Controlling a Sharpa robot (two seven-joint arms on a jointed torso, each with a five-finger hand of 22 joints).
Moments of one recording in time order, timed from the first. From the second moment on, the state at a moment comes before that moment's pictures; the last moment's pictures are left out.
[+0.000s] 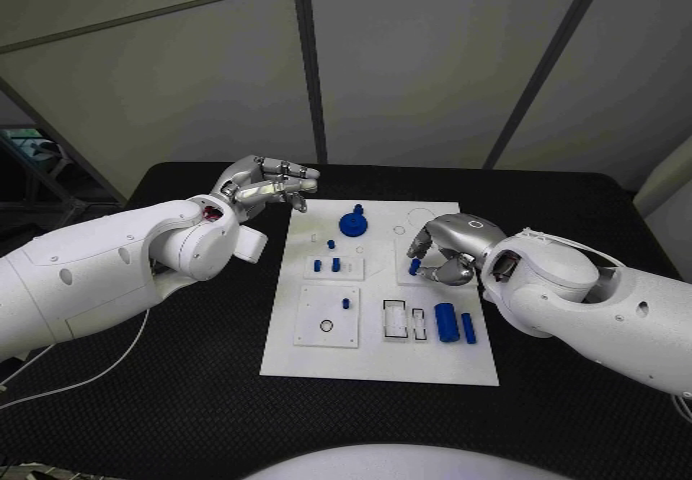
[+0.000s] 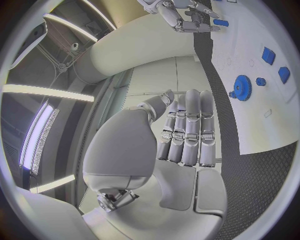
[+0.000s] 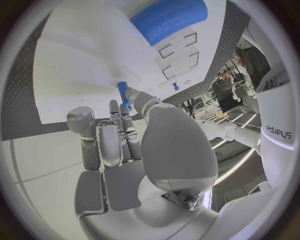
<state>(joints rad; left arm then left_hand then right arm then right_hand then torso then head) 1.13 -0.90 0.09 1.46 -0.21 -0.22 0.27 1.34 -0.17 0.53 -0.09 0.05 1.09 0.16 0.12 0.07 1.15 0.09 0.32 0.09 1.15 0.02 0.87 0.45 0.21 0.95 0.12 0.73 0.80 1.04 -0.83 0.12 1.66 -1.76 -0.18 -0.26 1.38 -0.16 0.42 0.00 0.18 1.03 0.14 0.07 0.07 1.07 0.09 0.18 0.07 1.47 0.01 1.36 1.26 0.12 1.23 0.12 1.19 0.99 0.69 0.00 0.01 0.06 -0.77</state>
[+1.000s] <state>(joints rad) 1.13 -0.90 0.09 1.45 -0.21 -0.21 0.26 1.34 -0.17 0.53 -0.09 0.05 1.09 0.16 0.11 0.07 1.15 0.09 0.32 0.09 1.15 0.02 0.87 0.45 0.21 0.94 0.12 0.73 0.80 1.03 -0.81 0.12 1.65 -1.74 -0.16 -0.25 1.39 -0.13 0.43 0.01 0.17 1.11 0.14 0.10 0.08 1.18 0.07 0.22 0.08 1.46 -0.01 1.37 1.27 0.12 1.26 0.10 1.21 1.02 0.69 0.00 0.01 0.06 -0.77</state>
